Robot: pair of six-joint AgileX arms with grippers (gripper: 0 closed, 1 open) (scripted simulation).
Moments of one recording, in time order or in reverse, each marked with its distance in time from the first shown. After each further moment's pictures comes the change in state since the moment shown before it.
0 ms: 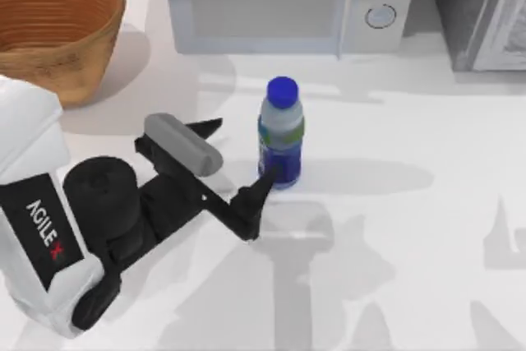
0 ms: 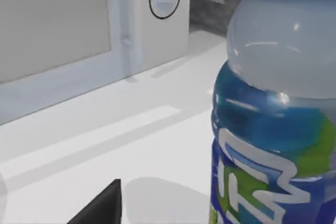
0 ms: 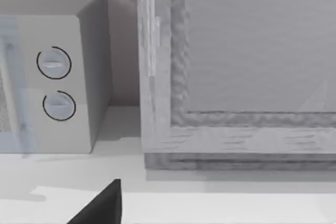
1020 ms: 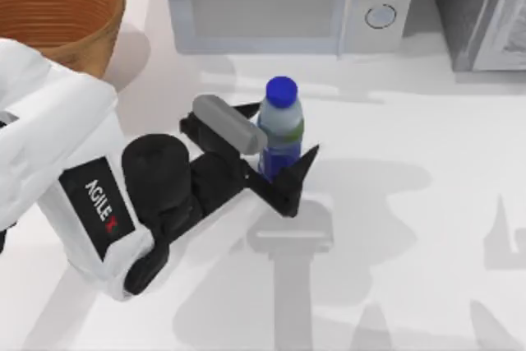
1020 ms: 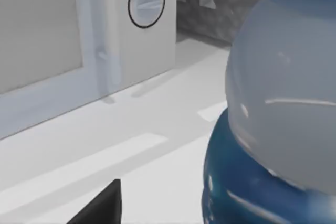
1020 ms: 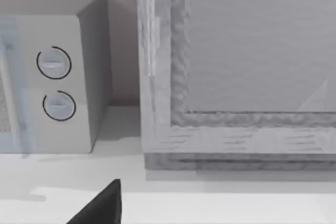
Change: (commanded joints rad) left arm -0.059 0.143 0.229 -0.083 -0.034 -0.005; right arm 0.000 0.000 0.000 0.000 0.000 0.000
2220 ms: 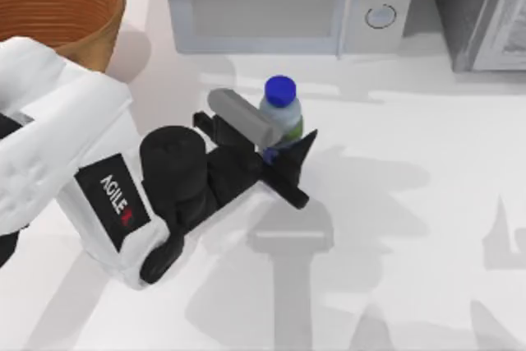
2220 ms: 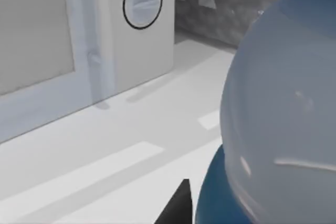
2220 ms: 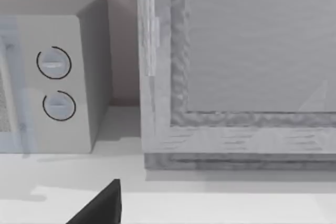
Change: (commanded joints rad) left arm -0.016 0.029 0.074 -0.046 -0.016 -0.002; right arm 0.000 0.000 0.000 0.000 0.000 0.000
